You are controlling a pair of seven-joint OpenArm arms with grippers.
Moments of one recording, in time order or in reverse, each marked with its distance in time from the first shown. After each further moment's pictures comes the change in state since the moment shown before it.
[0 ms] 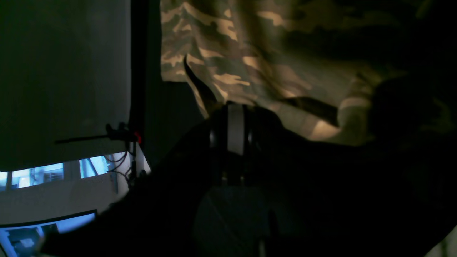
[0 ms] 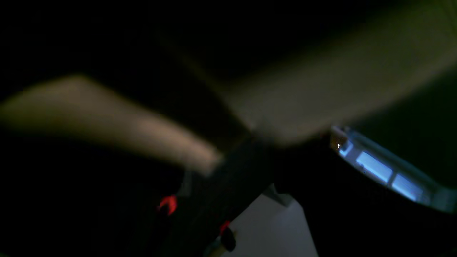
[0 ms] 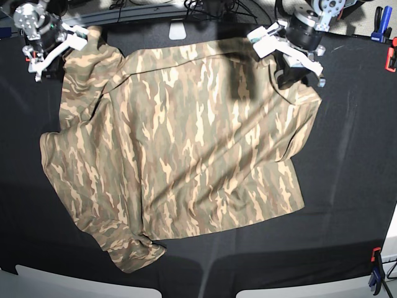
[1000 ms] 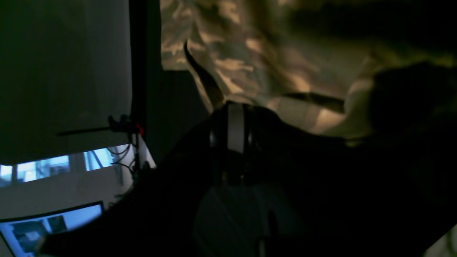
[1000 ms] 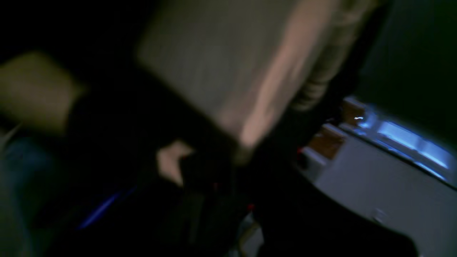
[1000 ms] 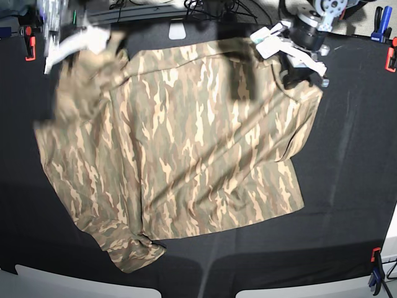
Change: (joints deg) left arm 0.0 -1.6 0.0 0.0 0.1 0.0 2.4; right arm -6.6 0.6 -9.4 11.0 -0.8 -8.5 -20.8
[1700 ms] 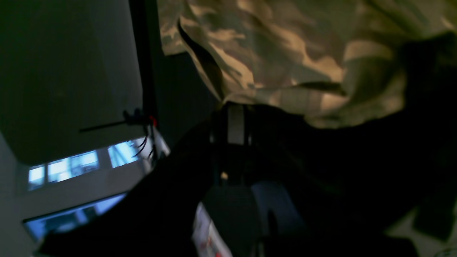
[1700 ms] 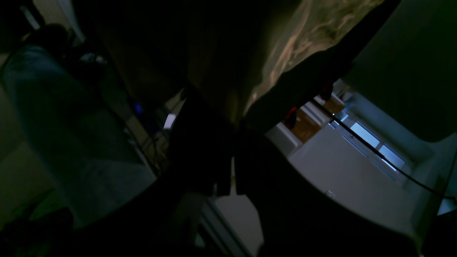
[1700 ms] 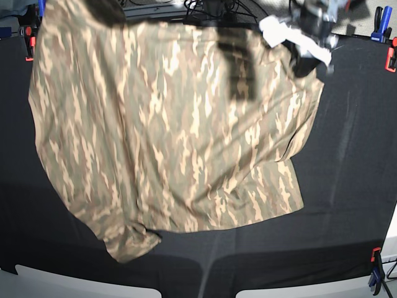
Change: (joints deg) left arm 6.4 -1.8 0.0 0.0 9.4 0.3 6.1; right arm -32.4 -3.8 0.5 5.3 -29.7 -5.3 -17.4
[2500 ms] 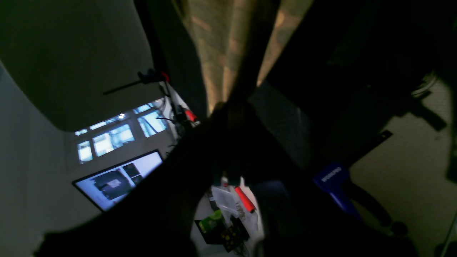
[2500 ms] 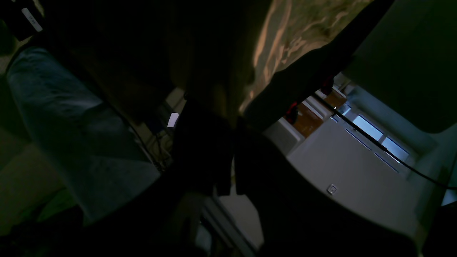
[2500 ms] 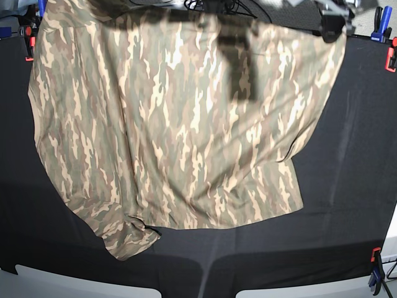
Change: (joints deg) left arm 16.3 -4.6 -0.3 0.5 16.9 4.9 11.7; right arm 0.2 -2.4 0.0 0.0 -2.2 0.0 -0.6
